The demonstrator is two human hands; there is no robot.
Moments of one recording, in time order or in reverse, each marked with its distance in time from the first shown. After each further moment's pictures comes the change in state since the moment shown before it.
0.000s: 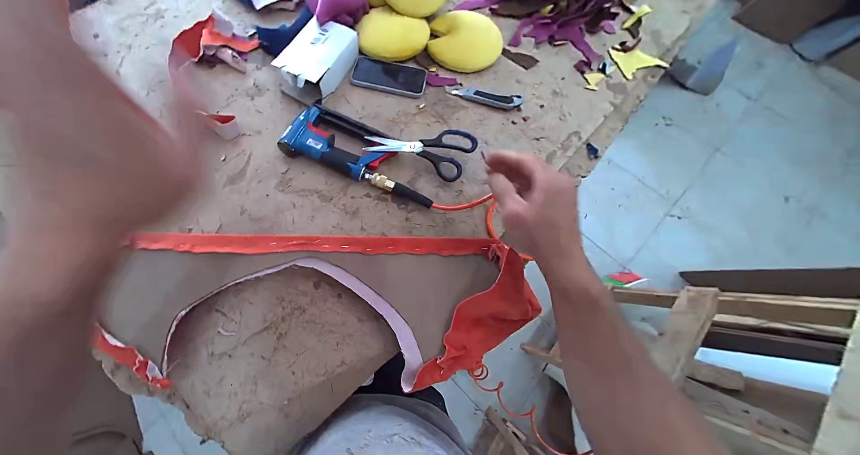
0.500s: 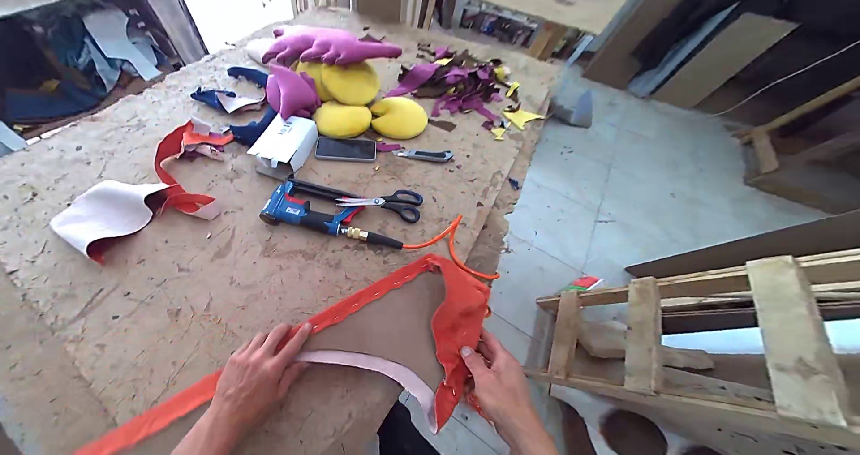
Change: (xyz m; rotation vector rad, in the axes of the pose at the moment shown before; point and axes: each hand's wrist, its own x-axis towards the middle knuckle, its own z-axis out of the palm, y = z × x) left_hand -0.182 -0.034 0.164 -0.092 -0.264 0.403; right_hand -0.192 -0.041 0.060 0.518 0.144 0.779
